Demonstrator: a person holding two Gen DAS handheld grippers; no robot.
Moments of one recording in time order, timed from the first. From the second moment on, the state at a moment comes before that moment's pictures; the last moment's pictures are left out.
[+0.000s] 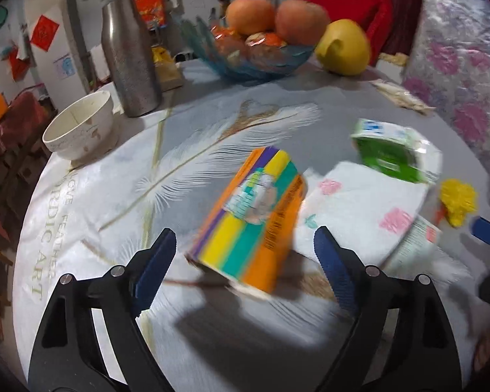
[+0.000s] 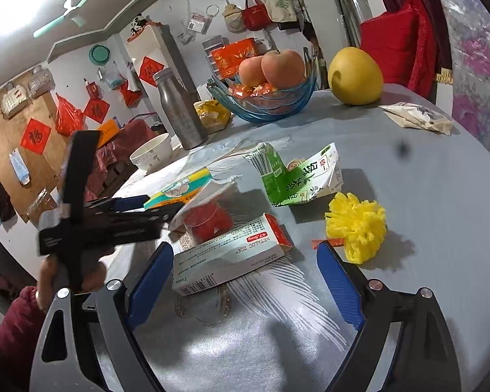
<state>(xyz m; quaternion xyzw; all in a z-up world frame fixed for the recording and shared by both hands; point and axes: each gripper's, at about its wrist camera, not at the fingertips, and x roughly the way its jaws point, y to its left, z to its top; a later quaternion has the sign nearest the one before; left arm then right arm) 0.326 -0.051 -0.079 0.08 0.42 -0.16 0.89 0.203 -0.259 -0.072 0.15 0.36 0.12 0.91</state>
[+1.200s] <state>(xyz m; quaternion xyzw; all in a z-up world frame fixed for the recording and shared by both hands) 0.329 -0.060 -0.049 -0.01 0.41 -0.21 0.89 0.209 -0.258 -0.078 0.17 0.38 0.13 0.90</state>
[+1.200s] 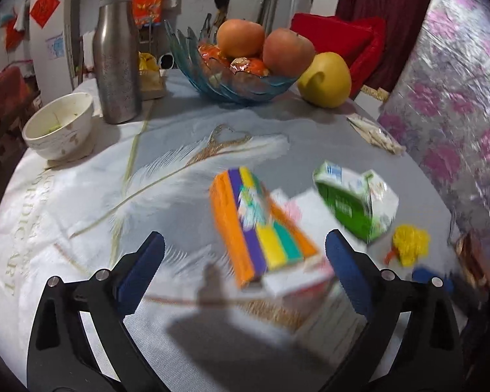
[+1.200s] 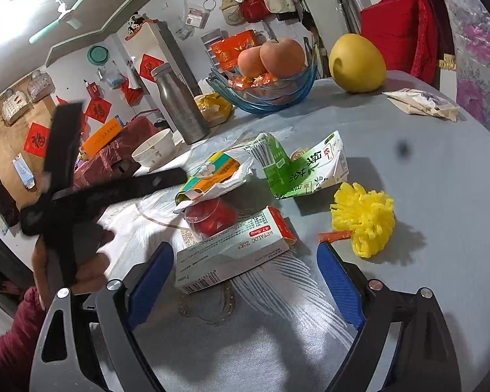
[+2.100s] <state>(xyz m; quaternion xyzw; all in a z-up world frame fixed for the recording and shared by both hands) 0.286 0.040 -0.057 -0.10 0.38 -0.15 0.91 0.218 -0.253 -0.081 0.16 0.40 0.13 0.89</state>
